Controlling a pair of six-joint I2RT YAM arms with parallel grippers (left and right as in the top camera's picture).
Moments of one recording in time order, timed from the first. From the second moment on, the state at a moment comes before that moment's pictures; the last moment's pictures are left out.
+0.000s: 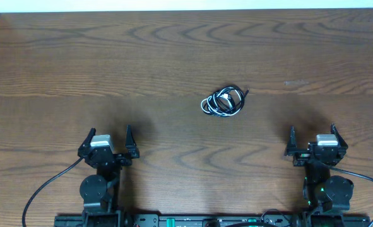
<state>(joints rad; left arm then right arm) 0.04 0.01 0.01 -0.11 0.00 -0.07 -0.02 0.01 0.01 -0.07 0.02 -0.12</state>
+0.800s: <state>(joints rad) 0.04 0.16 0.12 -0.31 0.00 -0.17 -0.02 0.17 0.18 -0.27 0.05 0.00</state>
